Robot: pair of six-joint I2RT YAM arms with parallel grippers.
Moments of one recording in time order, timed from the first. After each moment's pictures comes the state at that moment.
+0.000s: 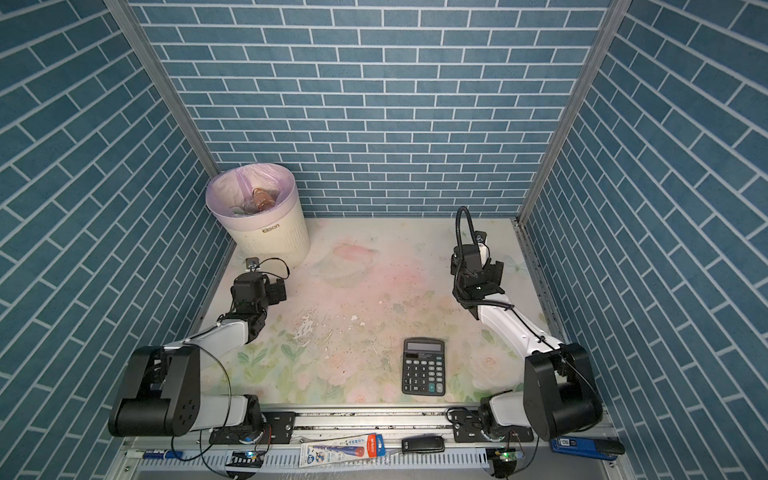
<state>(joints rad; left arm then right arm) 0.02 1.40 0.49 0.37 -0.30 -0.05 0.33 1.35 0.82 -0.04 0.63 0.18</state>
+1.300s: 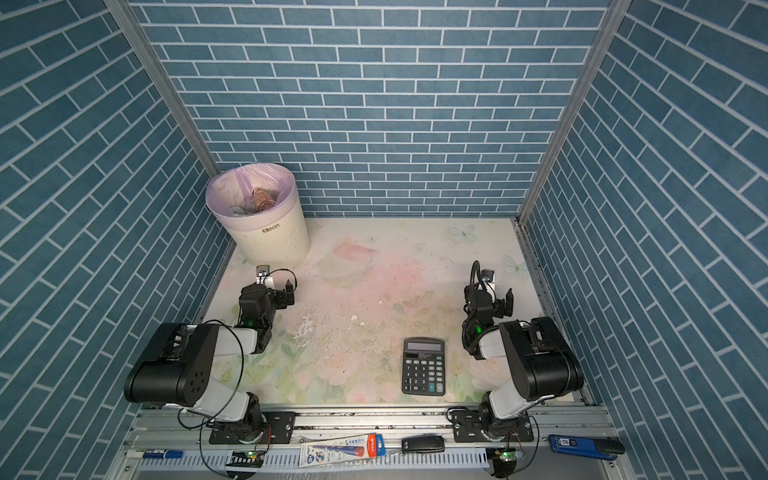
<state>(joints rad) -0.04 1.53 0.36 0.81 -0.22 0.04 0.19 1.54 0.28 0.98 0.62 -0.10</state>
